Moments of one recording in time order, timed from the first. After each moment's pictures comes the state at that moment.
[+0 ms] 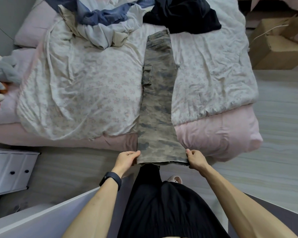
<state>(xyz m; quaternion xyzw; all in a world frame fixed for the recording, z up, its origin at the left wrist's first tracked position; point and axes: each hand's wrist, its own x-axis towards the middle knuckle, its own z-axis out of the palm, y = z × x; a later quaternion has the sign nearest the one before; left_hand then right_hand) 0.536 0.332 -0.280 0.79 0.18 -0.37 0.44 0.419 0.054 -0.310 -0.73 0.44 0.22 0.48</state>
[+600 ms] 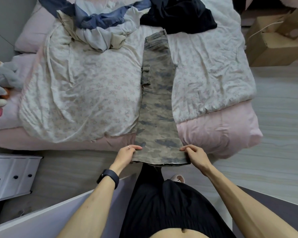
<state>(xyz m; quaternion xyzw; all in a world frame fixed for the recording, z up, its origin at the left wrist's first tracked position) 0.548 0.333 -0.248 0.82 0.09 -0.39 0.42 0.407 0.063 -0.283 -0.70 0.40 0.16 0.58</state>
